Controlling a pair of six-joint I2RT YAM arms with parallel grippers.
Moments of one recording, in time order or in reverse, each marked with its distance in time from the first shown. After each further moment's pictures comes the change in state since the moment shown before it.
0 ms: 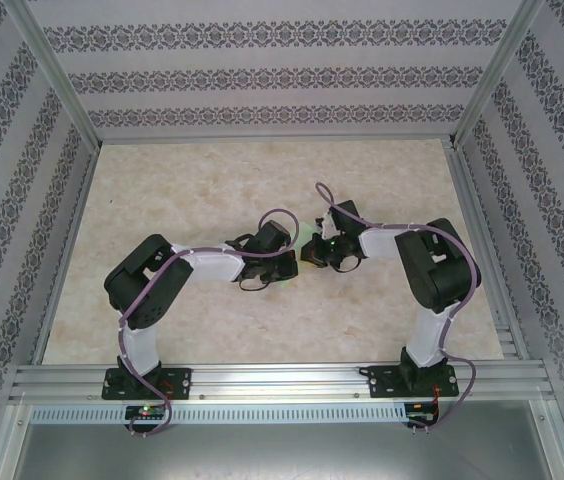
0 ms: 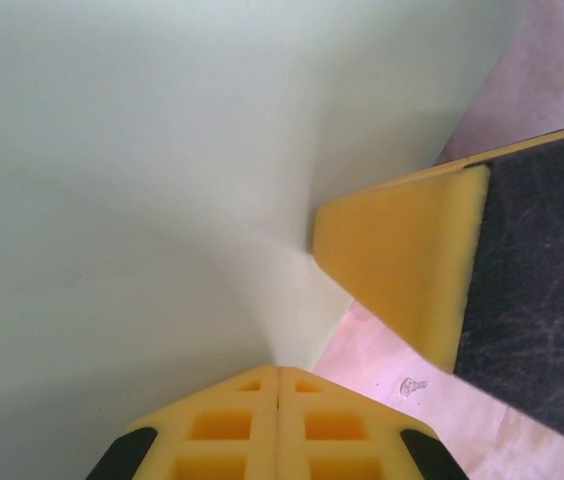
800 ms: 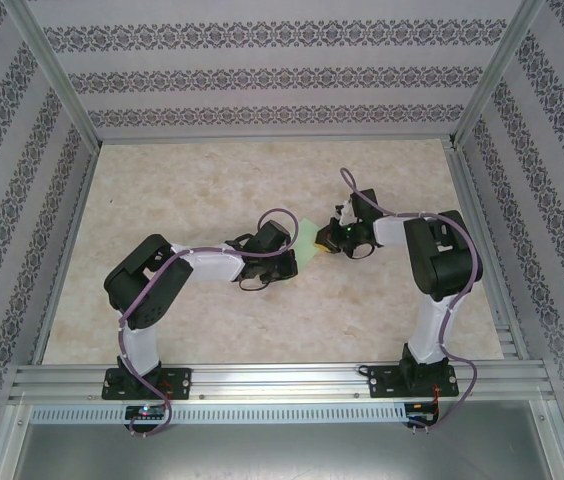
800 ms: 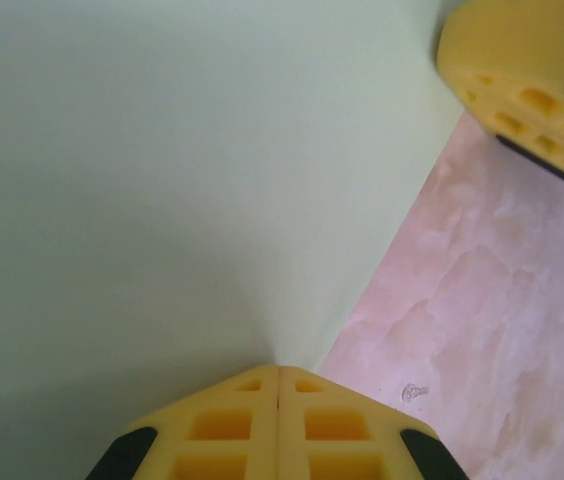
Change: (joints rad) left arm 0.000 0.000 -0.002 -0.001 -0.004 -0.014; right arm -0.156 0.072 0.082 -0.004 -0.043 0.028
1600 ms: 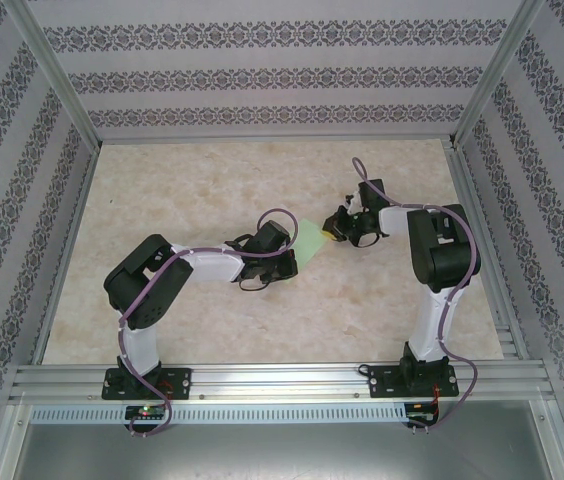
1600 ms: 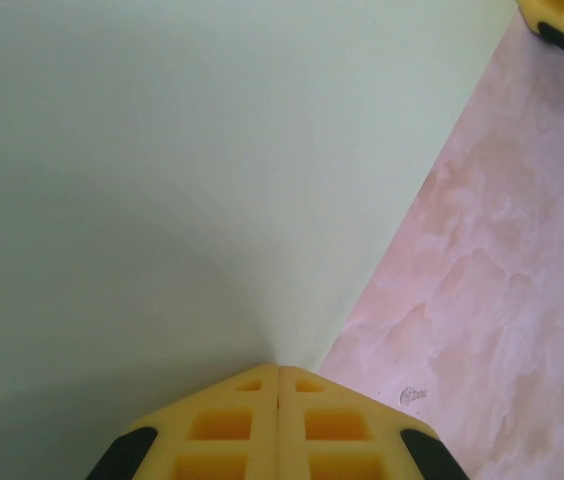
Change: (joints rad) left arm 0.000 0.000 -0.006 0.014 0.000 -0.008; right arm -0.069 0.070 0.112 -0.032 0.018 0.047
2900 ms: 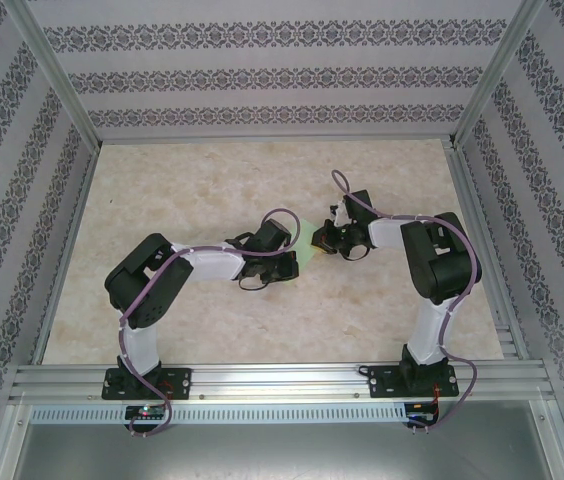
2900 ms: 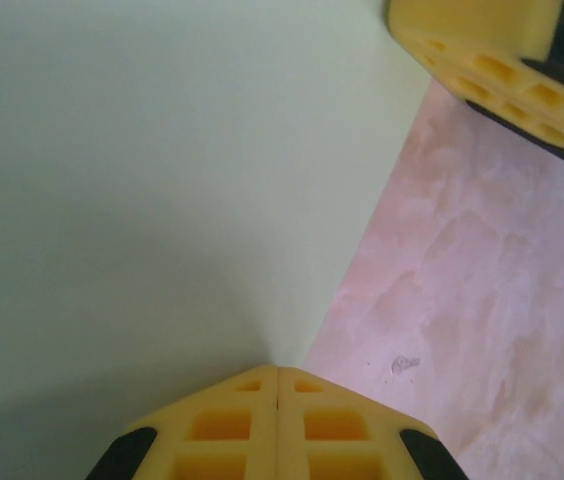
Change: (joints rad) left arm 0.010 0.004 0.023 -0.029 0.074 0.072; right arm 0.129 -0.093 -0.123 0.036 0.040 -0.077
